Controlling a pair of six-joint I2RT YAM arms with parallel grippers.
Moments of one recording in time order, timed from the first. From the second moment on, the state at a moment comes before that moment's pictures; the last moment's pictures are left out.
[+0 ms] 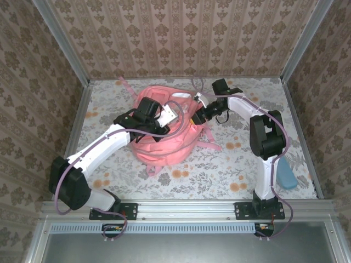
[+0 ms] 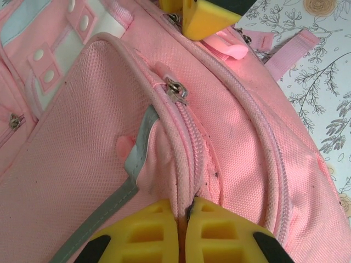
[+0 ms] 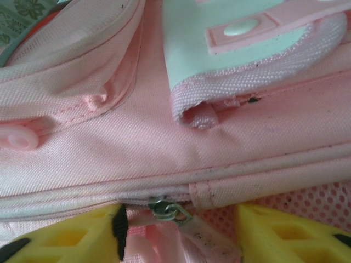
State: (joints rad) left arm -0.65 1.41 1.17 -0.65 0.16 0.34; right arm 0.25 2.07 1.62 -0.77 -0.82 -0.43
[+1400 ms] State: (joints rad) left arm -0.65 1.43 1.16 -0.57 0.21 0.24; right arm 0.40 1.72 1.32 -0.62 -0.72 -0.23
